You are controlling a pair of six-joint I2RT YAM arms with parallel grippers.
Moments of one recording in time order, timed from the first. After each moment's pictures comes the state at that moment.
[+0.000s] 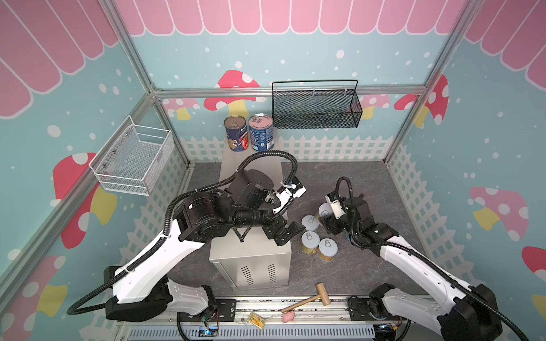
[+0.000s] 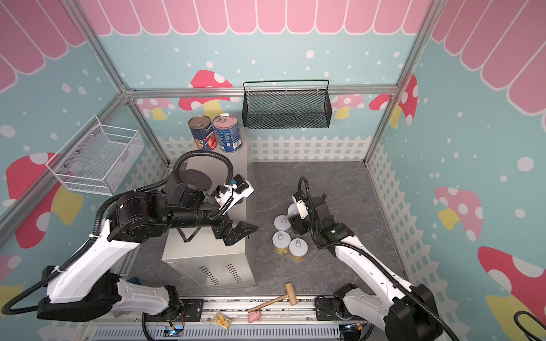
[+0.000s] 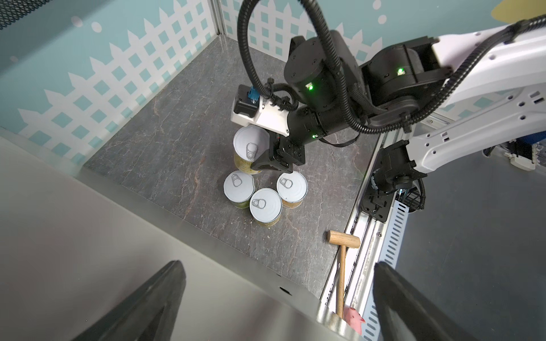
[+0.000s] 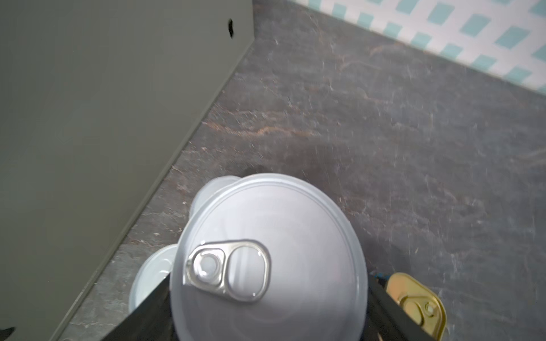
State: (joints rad) left arm -1.02 1.36 1.91 -1.21 0.04 0.00; right arm 0.48 1.07 0.79 -0.37 -0.05 -0.05
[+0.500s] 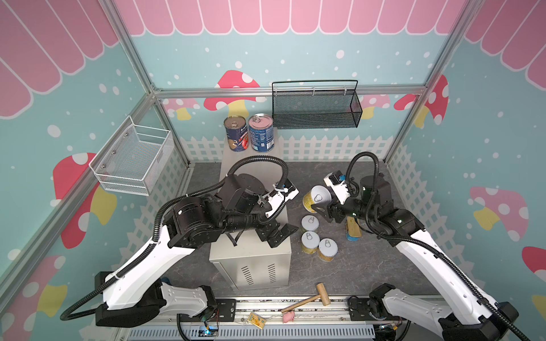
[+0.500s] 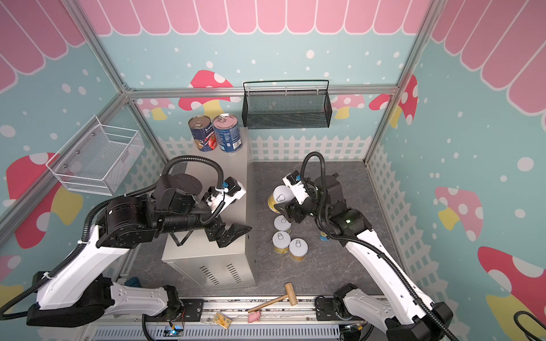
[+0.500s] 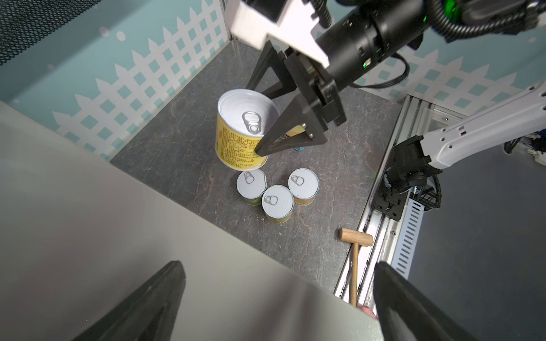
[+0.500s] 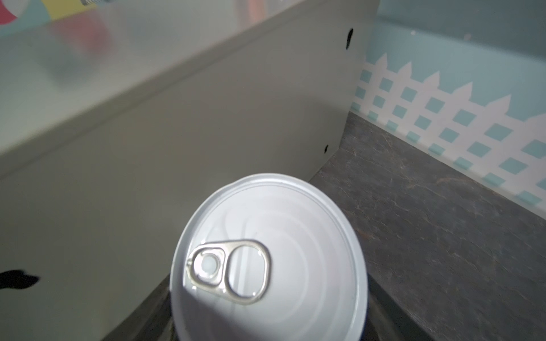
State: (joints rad) left arm -1.02 1.27 1.82 -1.18 -0.02 0.03; right arm 0.48 1.06 1.17 -0.56 -0.43 -0.11
